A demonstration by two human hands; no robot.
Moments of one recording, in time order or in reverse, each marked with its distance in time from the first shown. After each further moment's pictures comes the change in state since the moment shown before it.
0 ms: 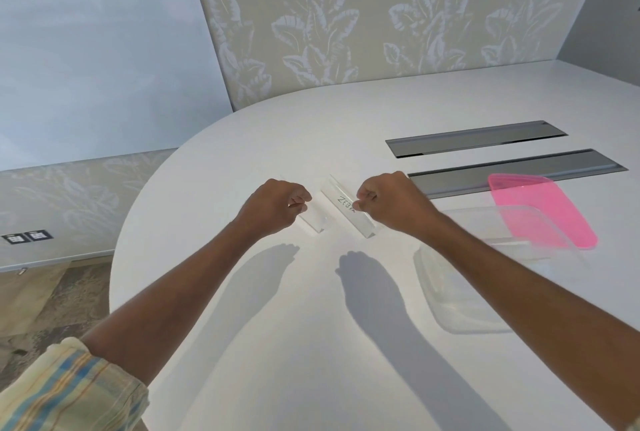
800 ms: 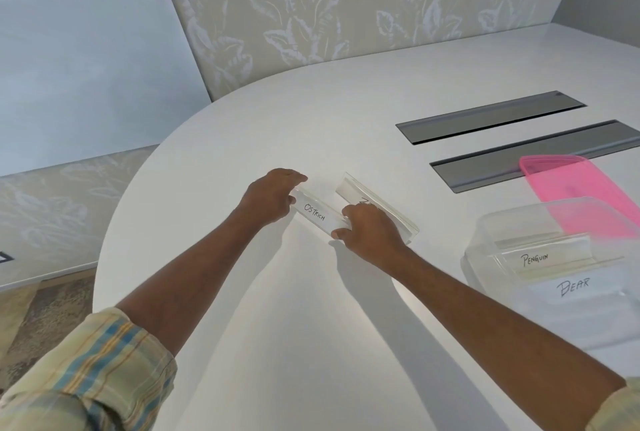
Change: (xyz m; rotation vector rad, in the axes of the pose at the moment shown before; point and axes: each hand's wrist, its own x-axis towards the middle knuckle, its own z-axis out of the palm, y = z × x) left_hand 0.103 -0.119 0.026 0.215 -0.114 0.067; right_hand 0.077 -0.023 0.152 -0.074 -0.020 0.199
